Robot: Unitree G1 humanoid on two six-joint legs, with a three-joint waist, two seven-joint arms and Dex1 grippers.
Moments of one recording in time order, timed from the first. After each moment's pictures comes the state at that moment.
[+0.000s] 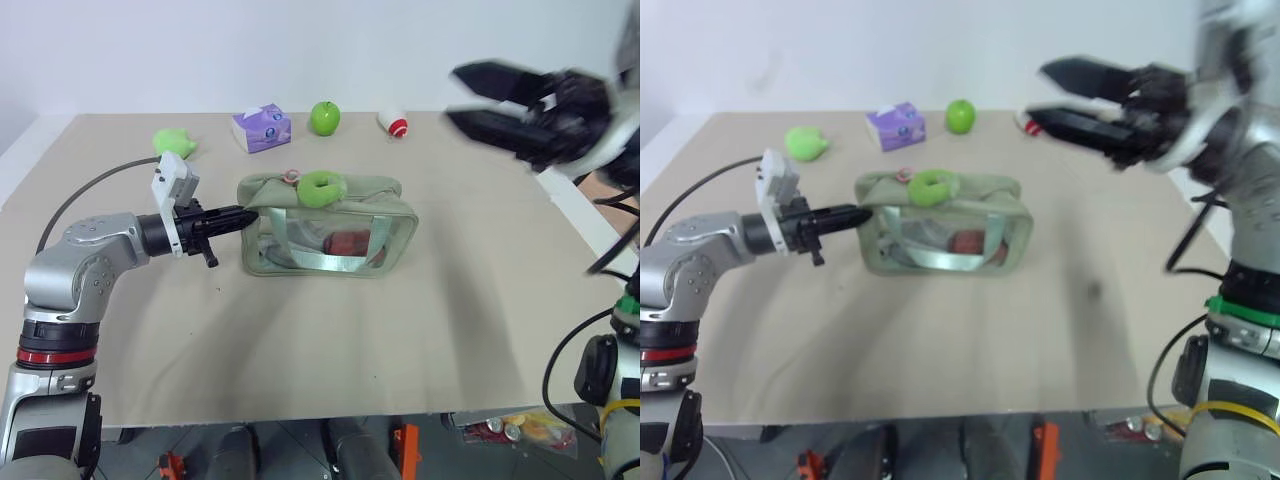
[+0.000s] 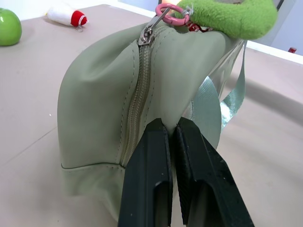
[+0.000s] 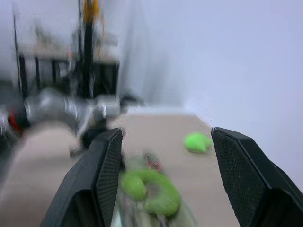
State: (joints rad) left arm -0.62 0.65 0.11 -0.05 -0.59 0.72 -0.97; right arm -0.90 -0.83 -0.13 -0.15 0.62 0.62 1.15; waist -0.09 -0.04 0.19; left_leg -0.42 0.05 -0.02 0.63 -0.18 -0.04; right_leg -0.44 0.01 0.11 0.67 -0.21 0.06
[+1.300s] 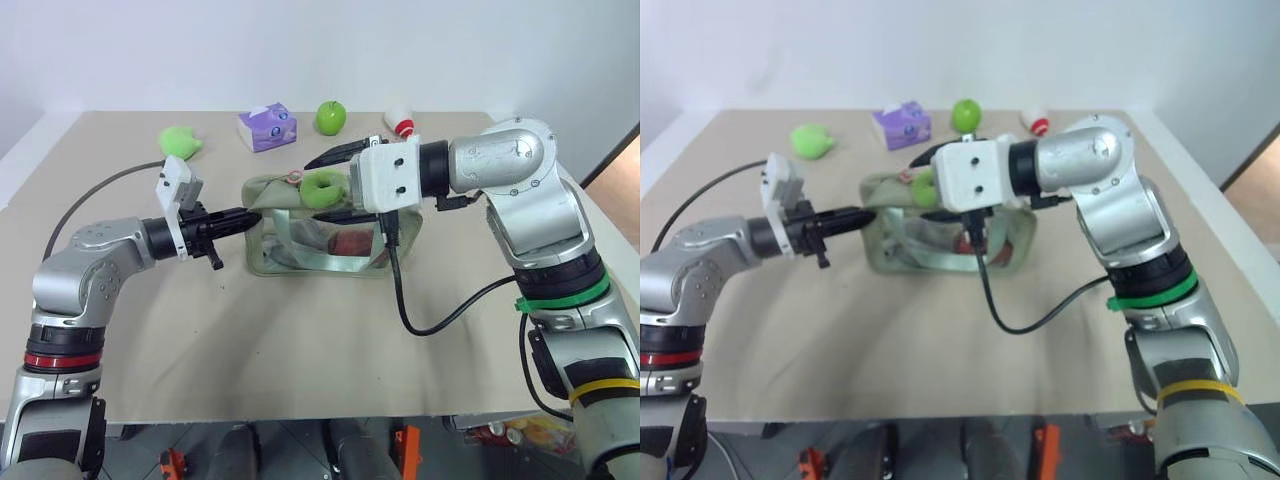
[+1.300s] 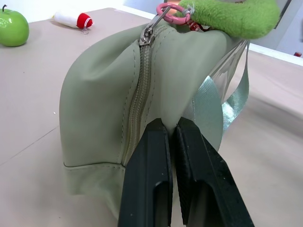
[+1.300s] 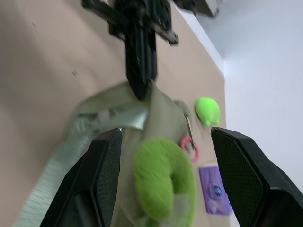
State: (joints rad) left arm -0.60 0.63 0.10 -0.06 -0.60 0.70 -0.94; right arm -1.07 -0.65 0.31 -0.05 0.01 0.06 1.19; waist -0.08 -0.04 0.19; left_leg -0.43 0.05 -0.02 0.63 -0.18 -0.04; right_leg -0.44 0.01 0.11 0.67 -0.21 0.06
